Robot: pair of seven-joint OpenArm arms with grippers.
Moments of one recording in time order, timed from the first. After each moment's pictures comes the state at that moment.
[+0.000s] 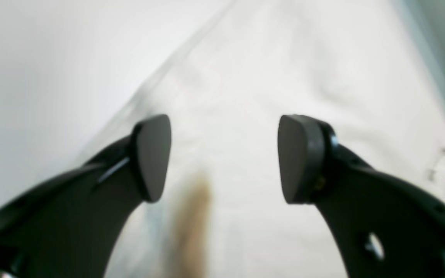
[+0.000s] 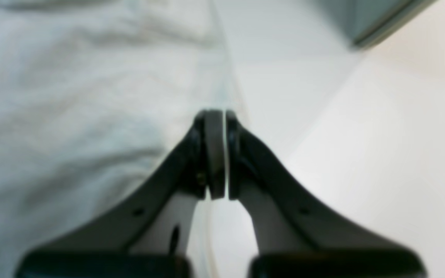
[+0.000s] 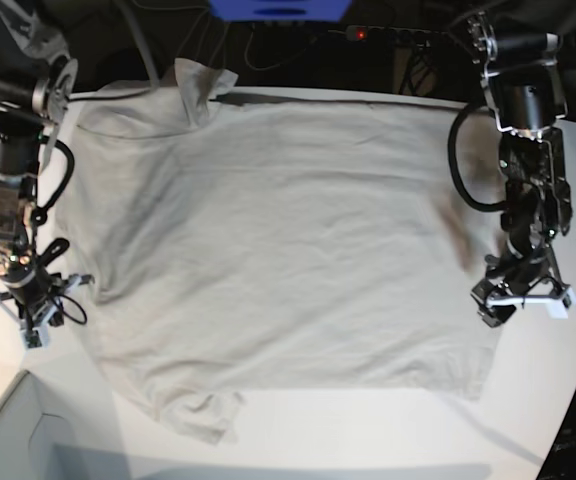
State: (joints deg) left arm -11.3 -12.0 -16.3 64.0 -38.1 1.3 19.9; right arm 19.4 16.5 20.5 51.9 -18.0 26.9 -10.6
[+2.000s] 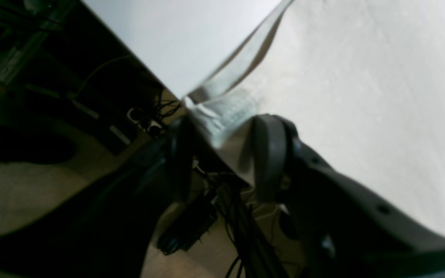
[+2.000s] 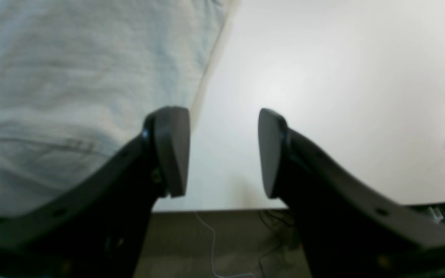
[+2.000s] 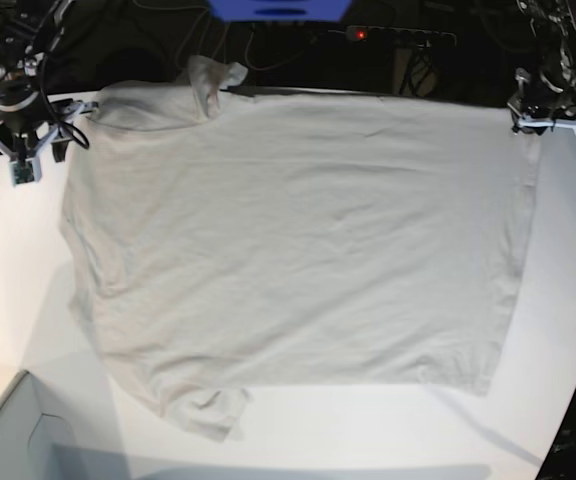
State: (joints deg) left arm 21.6 -10.4 -32.1 81.4 -36.8 1.4 36.8; right arm -21.2 -5.0 40.9 105.7 -17.4 39.6 -29.8
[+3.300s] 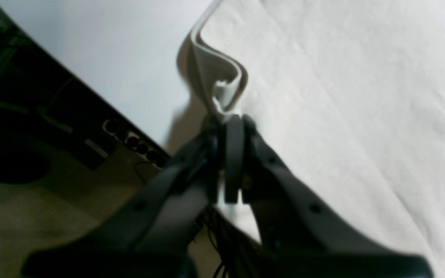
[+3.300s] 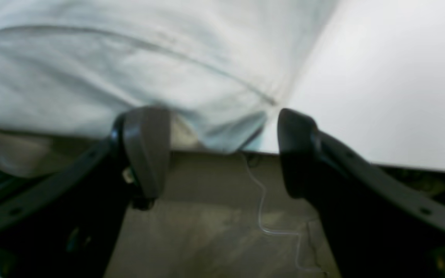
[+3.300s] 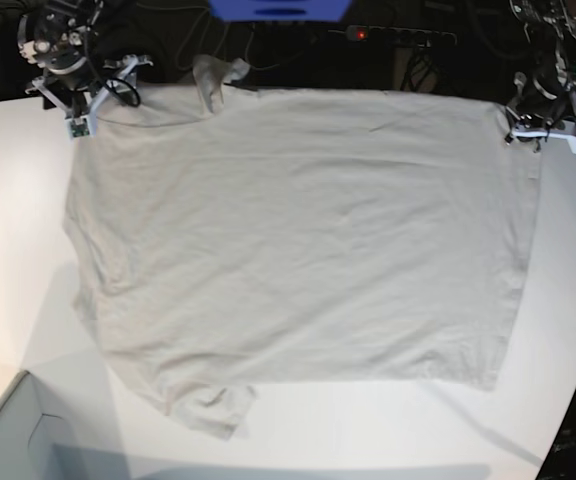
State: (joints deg) left arm 21.4 -9.0 -32.1 83.7 -38.1 0.1 36.0; right arm -25.3 -9.5 36.8 96.4 -17.0 39.5 -31.9
